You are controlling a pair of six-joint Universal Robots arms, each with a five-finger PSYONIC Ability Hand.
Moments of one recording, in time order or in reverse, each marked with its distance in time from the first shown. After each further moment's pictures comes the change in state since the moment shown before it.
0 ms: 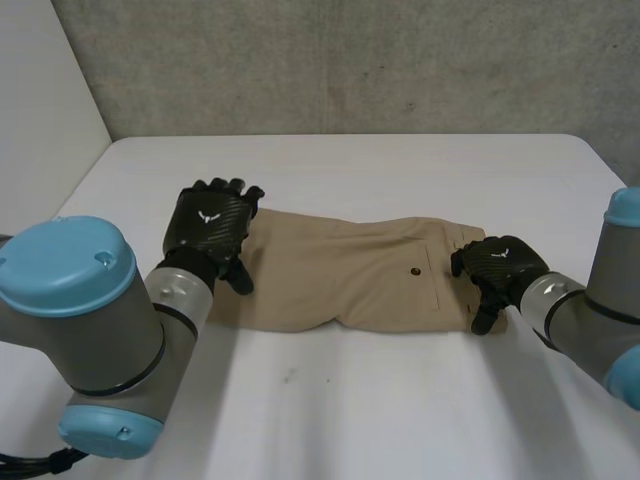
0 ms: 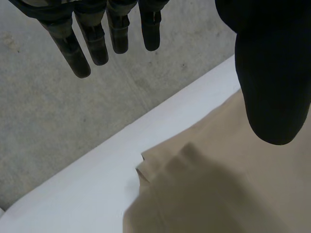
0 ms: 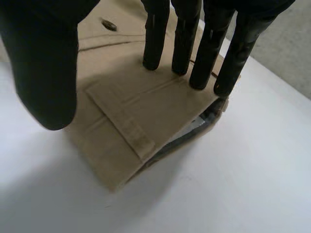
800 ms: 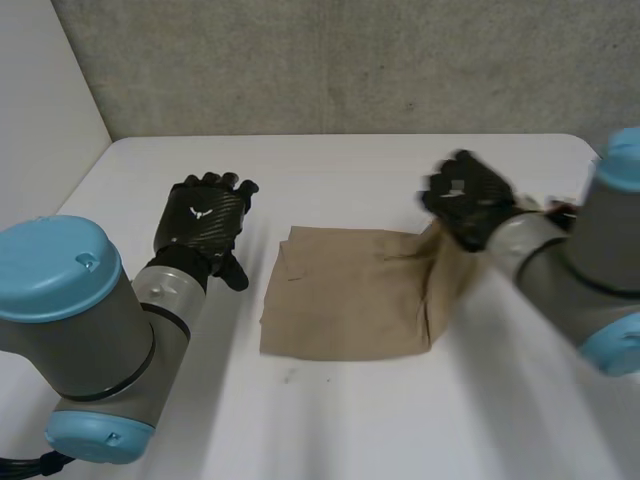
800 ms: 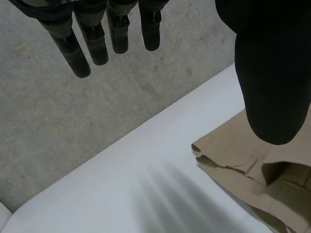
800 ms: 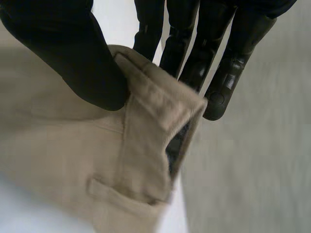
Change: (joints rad) left arm 0.006 0.042 -0.020 0.003 -0.004 -0.003; right arm 0.160 -0.092 -0.155 -0.054 -0.021 -0.607; left_hand 0.000 0.000 0.000 -0.001 0.000; right_hand 0.547 0.680 0.690 0.692 0.673
